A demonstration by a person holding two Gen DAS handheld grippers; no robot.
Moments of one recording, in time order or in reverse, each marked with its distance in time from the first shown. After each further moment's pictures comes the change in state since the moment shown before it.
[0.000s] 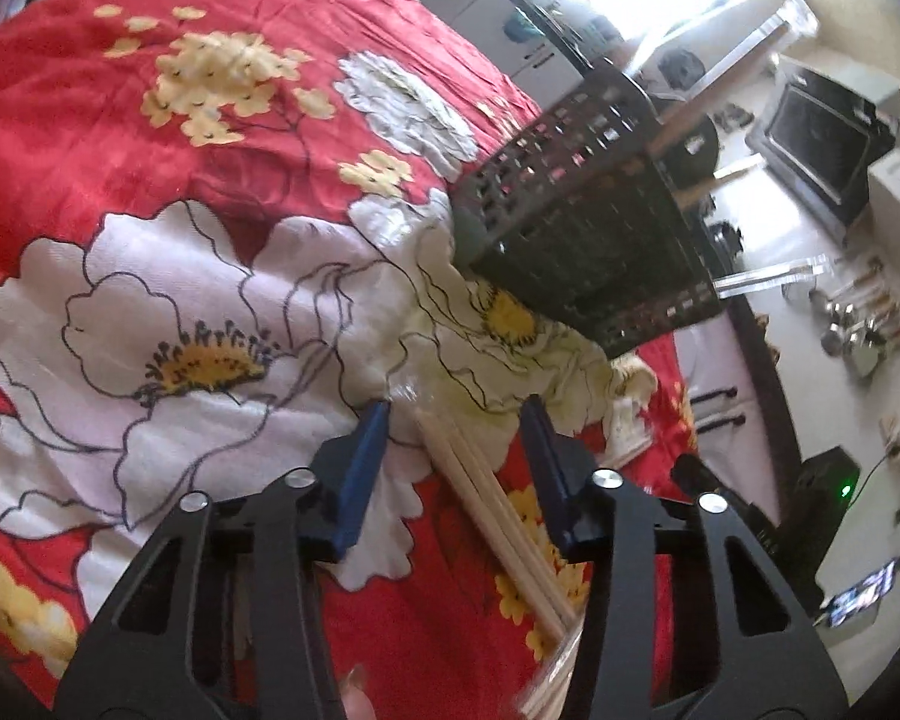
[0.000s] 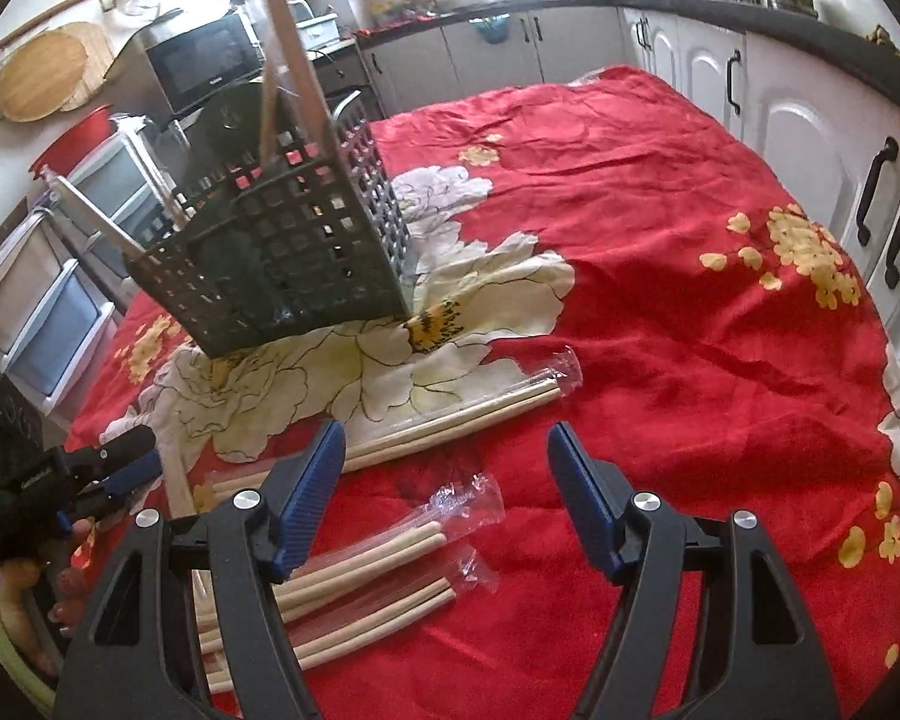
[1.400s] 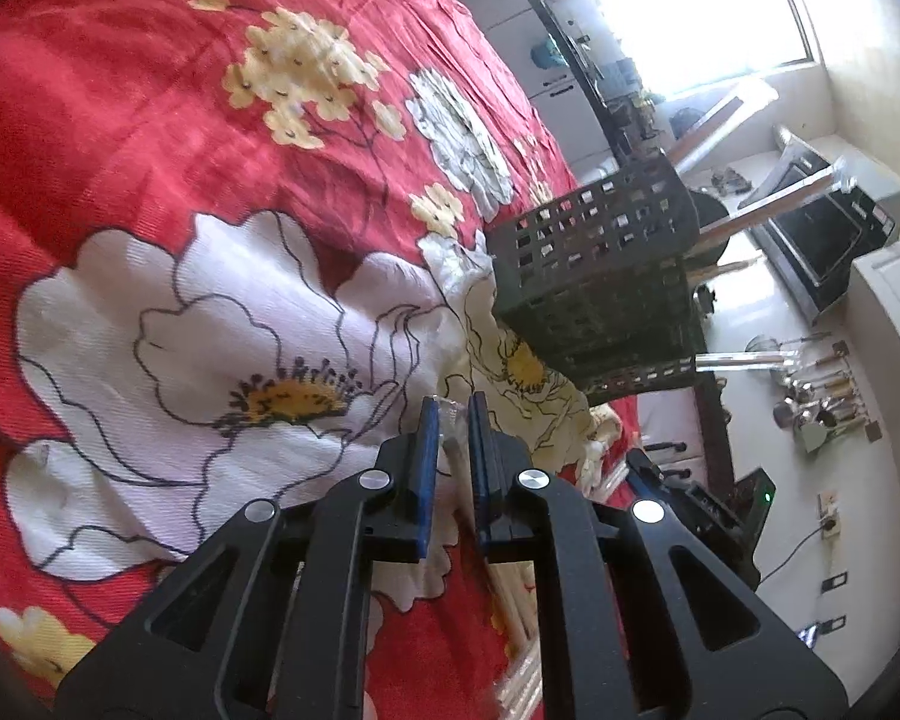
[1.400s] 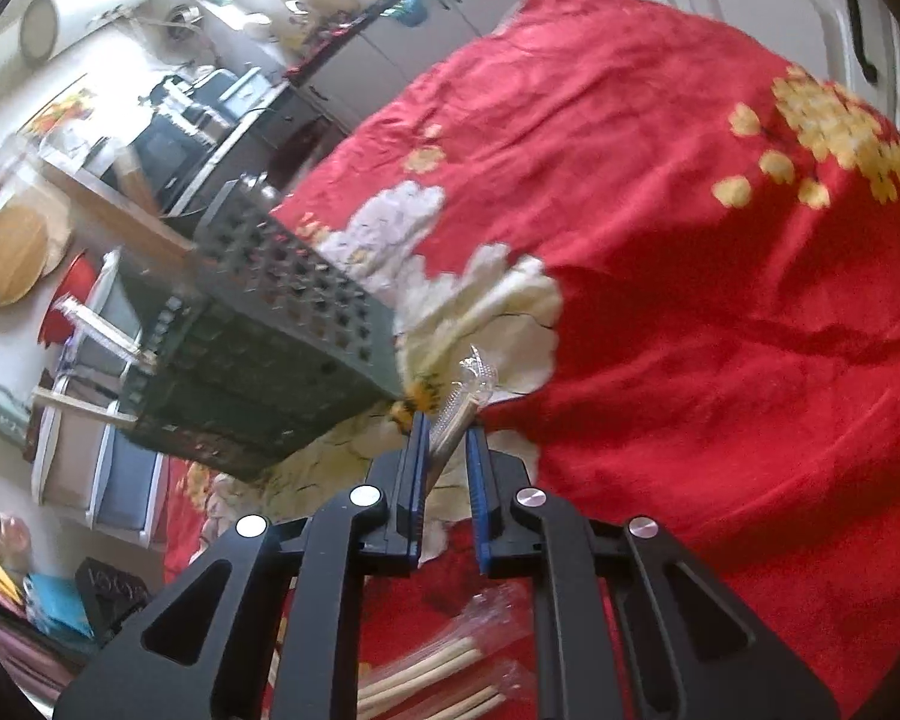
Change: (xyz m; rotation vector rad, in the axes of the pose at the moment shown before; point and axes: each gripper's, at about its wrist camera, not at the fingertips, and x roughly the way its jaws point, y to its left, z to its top) left arm -0.014 0.041 0.012 -0.179 -0.010 -0.106; right arm 0.025 -0.035 0.035 0.319 0.007 0.174
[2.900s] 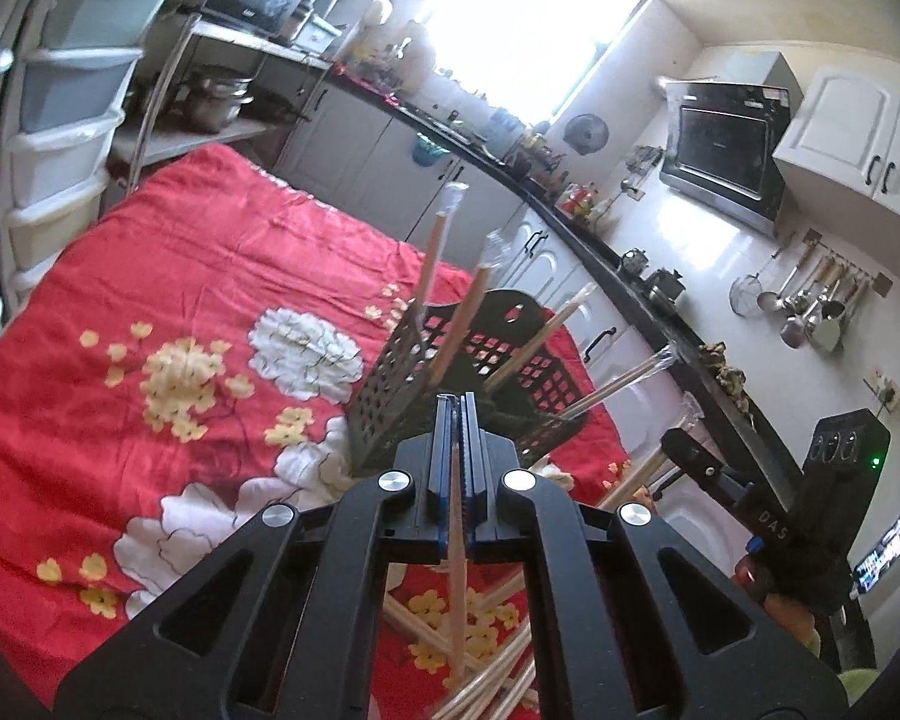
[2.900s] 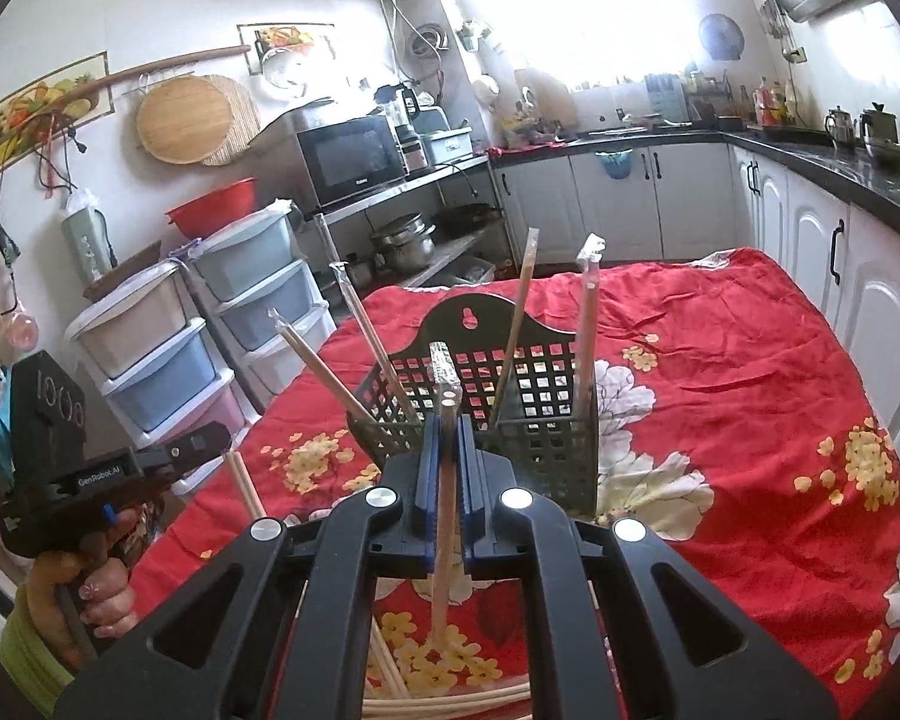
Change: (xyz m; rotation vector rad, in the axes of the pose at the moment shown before) left arm -0.073 -0.143 -0.003 0.495 -0.270 0.043; right arm -0.088 0.136 -0.026 -0.531 -0.264 0.118
